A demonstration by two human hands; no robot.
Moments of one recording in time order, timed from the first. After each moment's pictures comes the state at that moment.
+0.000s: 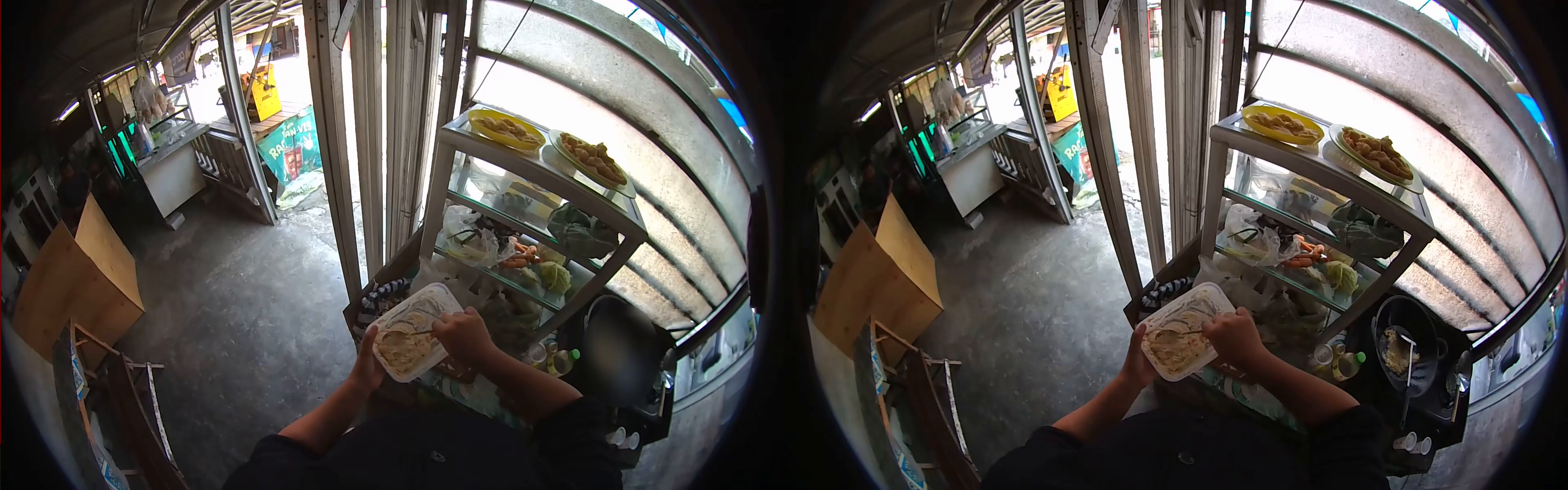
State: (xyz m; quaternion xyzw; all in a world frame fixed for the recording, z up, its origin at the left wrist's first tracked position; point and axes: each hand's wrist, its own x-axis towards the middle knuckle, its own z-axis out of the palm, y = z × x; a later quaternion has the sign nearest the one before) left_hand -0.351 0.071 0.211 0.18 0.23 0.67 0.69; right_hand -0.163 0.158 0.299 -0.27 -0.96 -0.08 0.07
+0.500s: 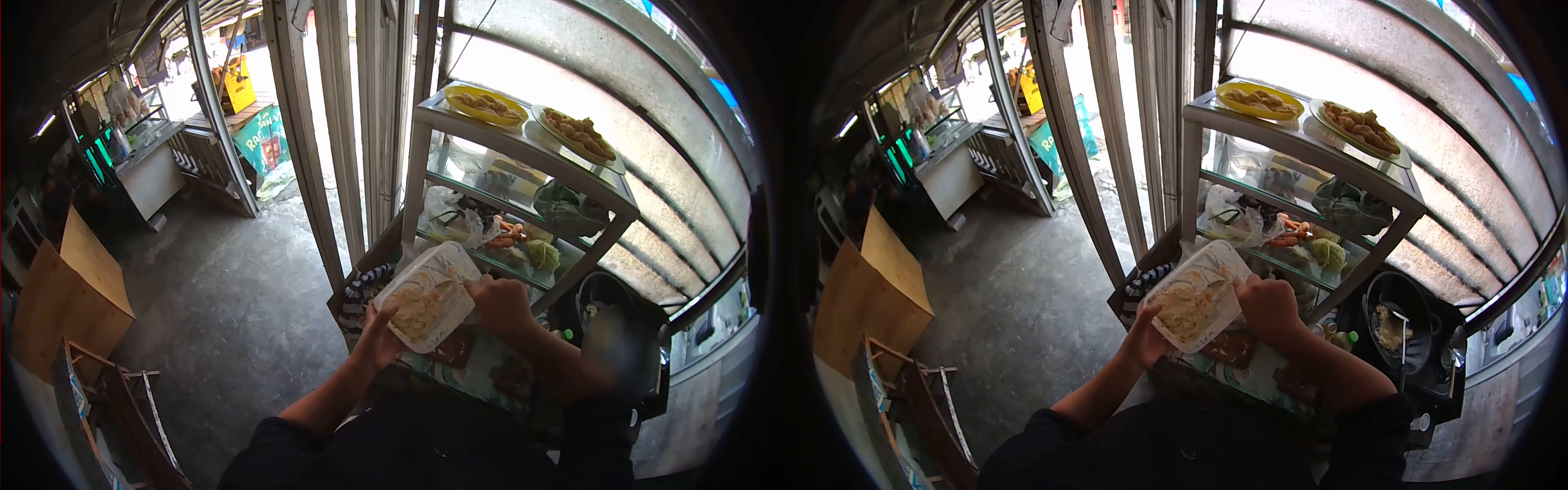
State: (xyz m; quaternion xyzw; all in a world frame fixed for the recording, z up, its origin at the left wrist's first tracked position) left_hand -0.331 0.105 0.243 0.18 0.22 0.60 0.74; right_hand -0.114 0.169 0.362 -0.40 -0.90 -0.18 0.01
